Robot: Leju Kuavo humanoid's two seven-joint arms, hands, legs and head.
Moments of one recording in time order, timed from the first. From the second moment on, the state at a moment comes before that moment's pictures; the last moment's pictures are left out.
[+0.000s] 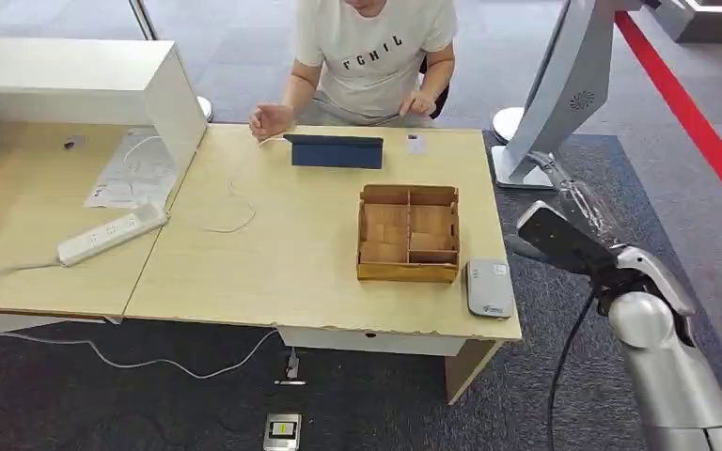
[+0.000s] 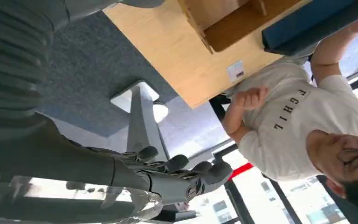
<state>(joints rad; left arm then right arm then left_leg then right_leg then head) -0.19 0.31 -1.53 -0.16 1.10 -0.16 -0.25 -0.53 -0.30 0.24 -1.33 0.59 0.31 -0.10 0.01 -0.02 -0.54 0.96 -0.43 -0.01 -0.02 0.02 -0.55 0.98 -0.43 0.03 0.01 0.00</state>
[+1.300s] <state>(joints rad) -0.20 0.22 -1.53 -0.16 0.92 -0.07 -0.22 -0.57 0.01 0.55 -1.03 0.90 0.10 -0.07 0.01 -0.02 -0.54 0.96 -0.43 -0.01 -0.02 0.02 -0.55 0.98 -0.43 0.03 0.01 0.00</state>
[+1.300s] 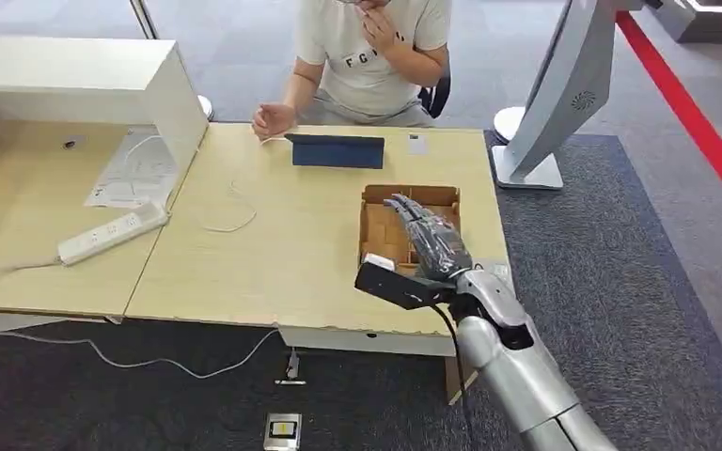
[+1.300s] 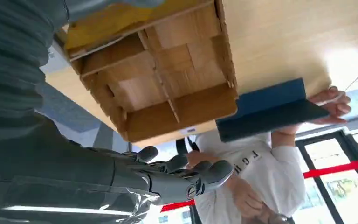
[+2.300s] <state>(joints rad) -0.19 0.16 -1.54 -0.17 0.77 -0.07 -0.21 -0.54 -0.01 0.55 -0.94 0.93 0.05 -0.07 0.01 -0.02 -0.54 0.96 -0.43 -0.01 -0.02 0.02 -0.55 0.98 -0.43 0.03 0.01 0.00</state>
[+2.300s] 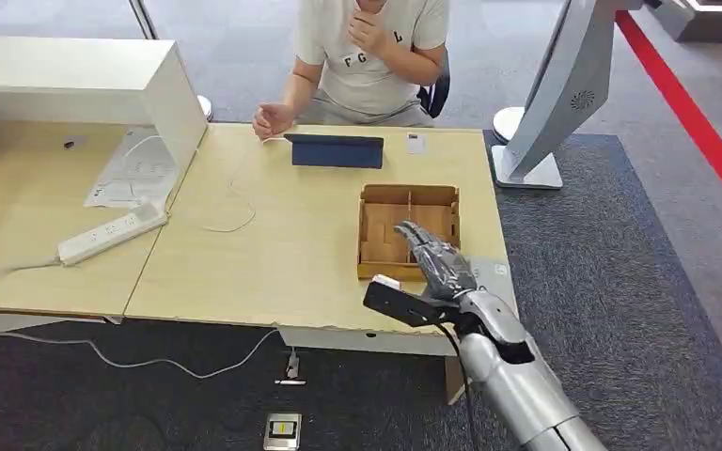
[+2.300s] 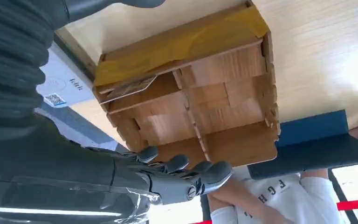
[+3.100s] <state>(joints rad) -0.23 0.14 -1.55 -0.17 0.60 -0.09 -0.19 -0.66 0.02 0.56 -0.67 0.96 -0.05 -0.16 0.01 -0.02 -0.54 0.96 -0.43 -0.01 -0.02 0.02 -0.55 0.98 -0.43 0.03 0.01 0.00</state>
